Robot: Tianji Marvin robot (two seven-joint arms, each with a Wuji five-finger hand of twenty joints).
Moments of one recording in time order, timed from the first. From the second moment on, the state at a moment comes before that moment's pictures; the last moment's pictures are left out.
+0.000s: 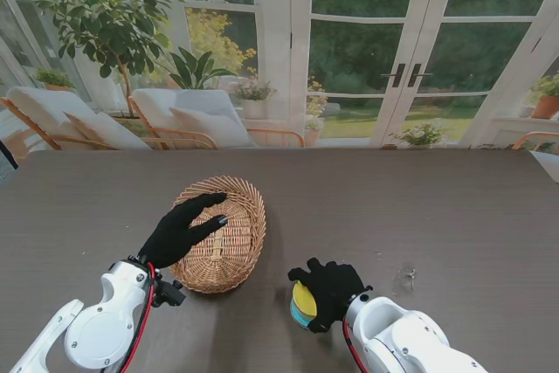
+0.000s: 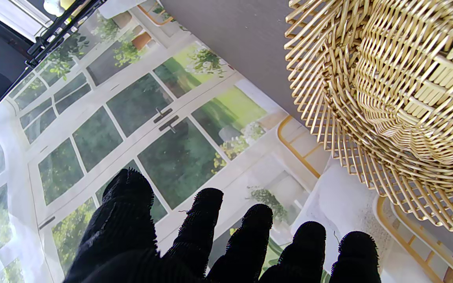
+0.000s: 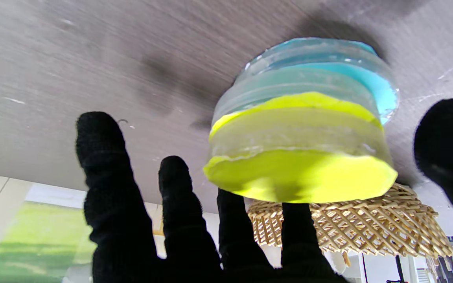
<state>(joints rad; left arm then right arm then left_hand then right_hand) 1.80 -1.13 -1.37 -1.87 0.36 -0.11 0.04 -1.62 -1.01 0.96 -1.78 -1.23 0.09 0.25 0.89 -0.04 0.00 -0.02 0.51 0.21 0.09 0.30 0.46 0.35 0.04 0.24 0.21 0.39 0.05 0.27 0.02 0.43 0.16 0.49 0.08 -0.86 1.20 -0.19 0.09 -0.10 0.51 0.58 0.23 0.16 0.60 0.30 0.56 0.31 0.19 0.24 0.73 0.49 0.68 0.37</state>
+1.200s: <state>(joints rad) 1.81 -1.13 -1.37 -1.87 0.35 -0.12 0.04 -1.63 -1.02 0.84 -1.81 -1.18 0.42 0.23 0.89 -0.04 0.00 -0.02 0.51 0.21 0.09 0.30 0.46 0.35 0.04 0.24 0.21 0.39 0.05 0.27 0.02 0.43 0.16 0.49 0.06 -0.86 1.20 -0.20 0.10 0.01 0.49 0.57 0.26 0.21 0.60 0.30 0.57 0.34 0.21 0.27 0.73 0.56 0.74 0.37</state>
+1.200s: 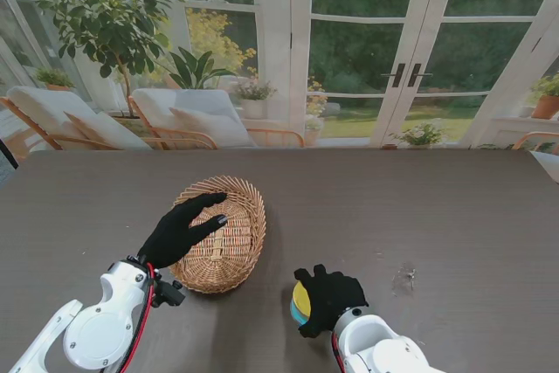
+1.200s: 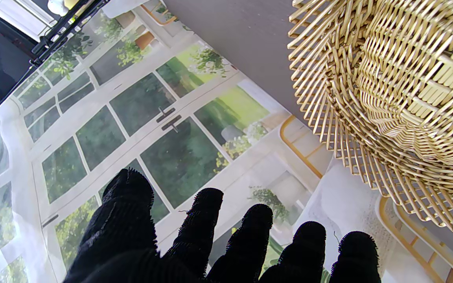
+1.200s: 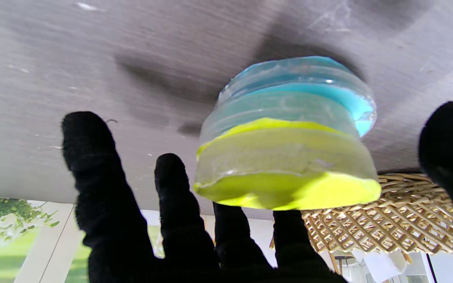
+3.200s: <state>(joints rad) 1.81 -1.13 -1.37 -1.87 0.35 -0.12 0.03 -1.55 -1.06 0.73 -1.70 -1.00 0.55 0.05 0.89 -0.04 0.00 -0.02 0.52 0.21 0.09 0.30 0.46 0.35 0.04 0.24 0.21 0.39 0.05 0.27 0.02 0.43 0.16 0.49 0.33 -0.96 1.21 -0.15 0.10 -0.14 1.01 0.63 0.26 0.17 0.87 0.51 0.60 0.40 0.37 0.32 0.73 0.55 1.01 0.35</state>
